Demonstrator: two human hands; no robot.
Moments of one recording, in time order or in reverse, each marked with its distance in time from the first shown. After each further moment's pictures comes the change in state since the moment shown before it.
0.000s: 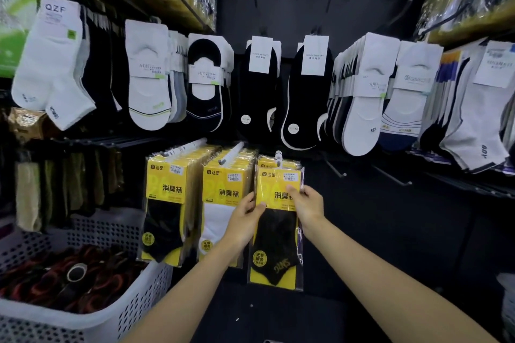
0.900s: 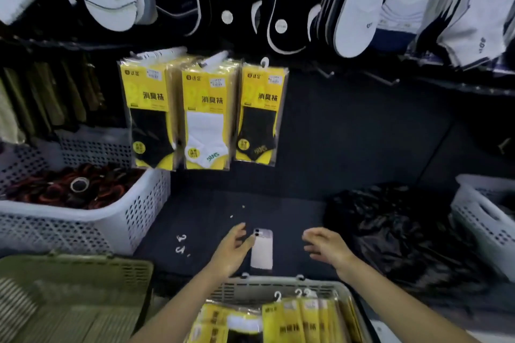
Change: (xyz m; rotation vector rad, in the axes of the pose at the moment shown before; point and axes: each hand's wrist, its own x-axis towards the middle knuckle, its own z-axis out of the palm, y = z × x) left_hand -0.151 -0.178 0.010 0.216 -0.160 -0.380; right_hand -0.147 0.173 -0.142 -0.320 -0.198 0.522
